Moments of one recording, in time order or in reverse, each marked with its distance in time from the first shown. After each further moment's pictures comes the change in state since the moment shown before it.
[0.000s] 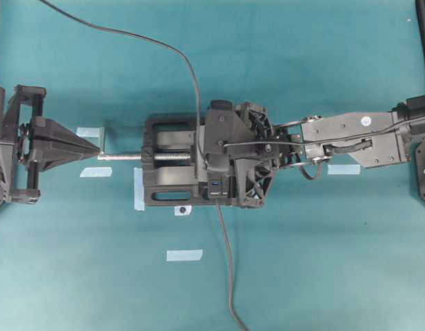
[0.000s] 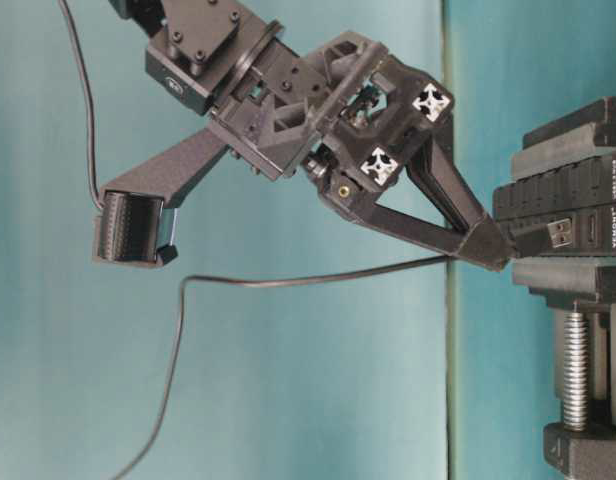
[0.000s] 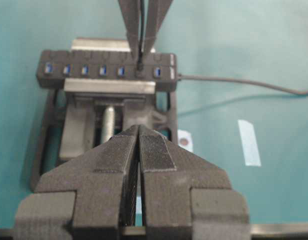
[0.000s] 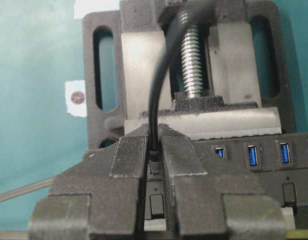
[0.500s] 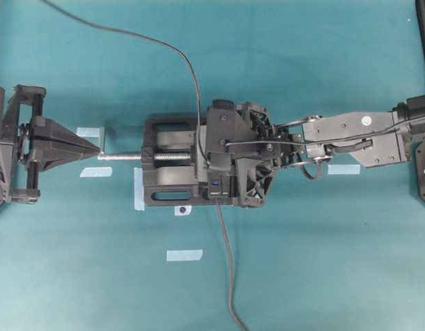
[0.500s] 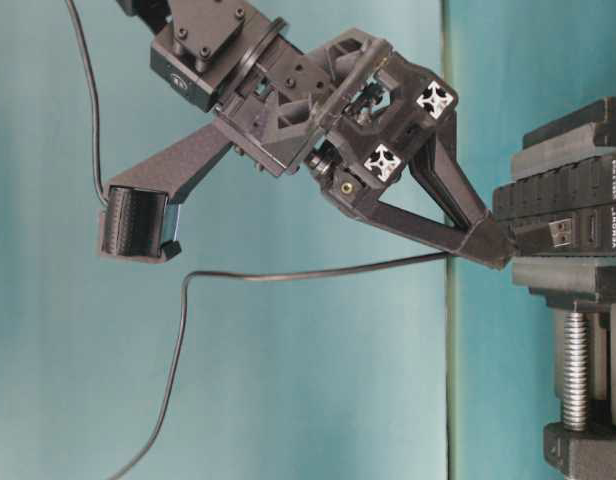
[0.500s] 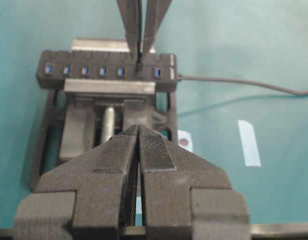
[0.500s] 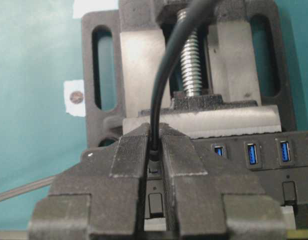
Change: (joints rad) left arm 0.002 -0.002 0.002 0.000 0.000 0.000; right arm -0.005 0.000 0.017 0.002 -0.005 0.000
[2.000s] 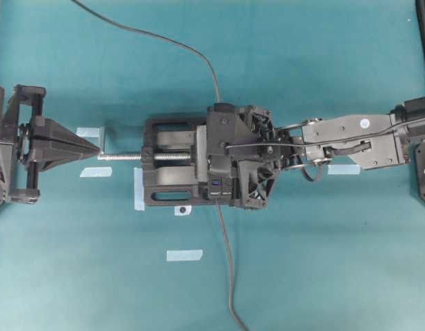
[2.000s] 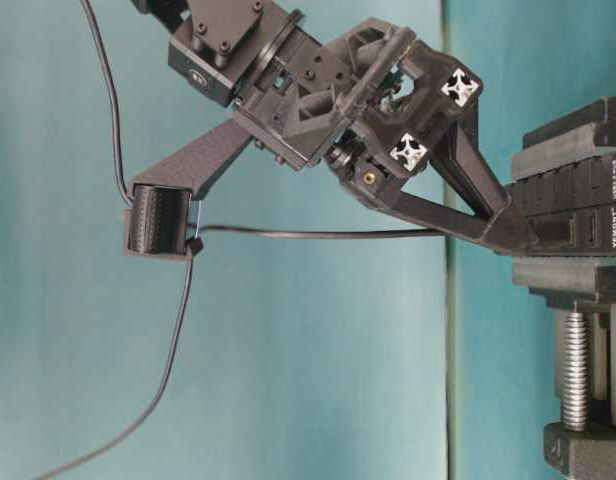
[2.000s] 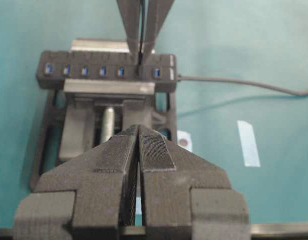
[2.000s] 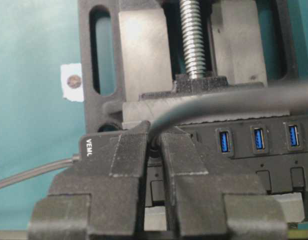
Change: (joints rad) left arm -0.002 0.000 -0.002 0.000 -0.002 -0.002; right arm 0.008 0.021 0.008 0.002 0.037 0.002
